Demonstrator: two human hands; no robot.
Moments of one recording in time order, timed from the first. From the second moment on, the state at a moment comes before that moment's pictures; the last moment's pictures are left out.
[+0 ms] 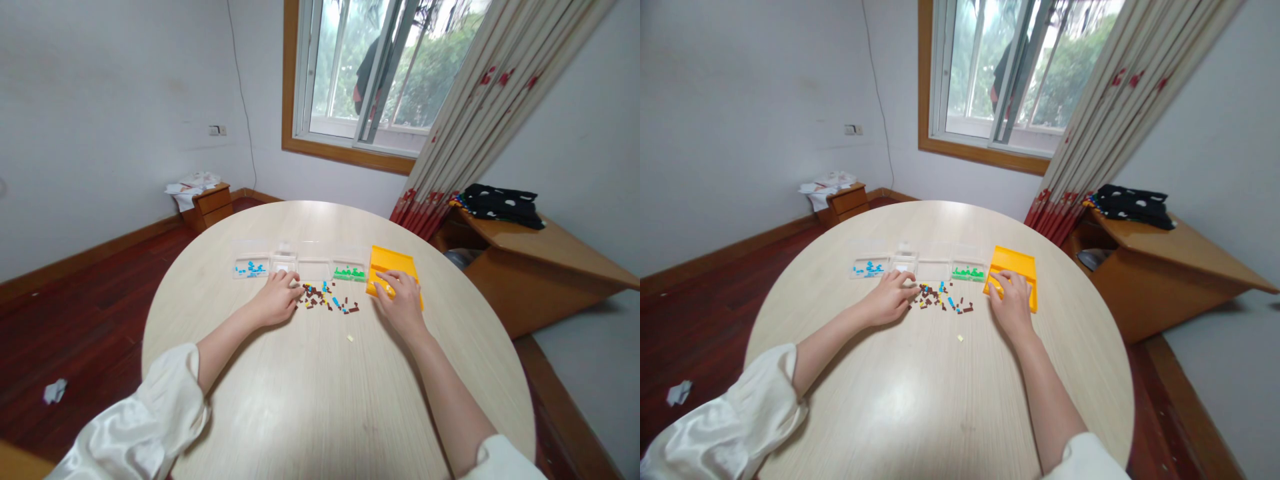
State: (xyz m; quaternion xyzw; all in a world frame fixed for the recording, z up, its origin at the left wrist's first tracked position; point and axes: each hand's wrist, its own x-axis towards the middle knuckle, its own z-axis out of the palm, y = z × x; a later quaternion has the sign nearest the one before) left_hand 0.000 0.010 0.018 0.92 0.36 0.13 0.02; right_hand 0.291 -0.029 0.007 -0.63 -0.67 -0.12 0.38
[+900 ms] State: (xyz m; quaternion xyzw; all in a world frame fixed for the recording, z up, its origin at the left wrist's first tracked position) left_hand 0.008 -0.006 0.025 0.92 0.40 0.08 0.00; right_hand 0.292 -0.024 -0.002 -0.59 -0.69 -0.16 0.38
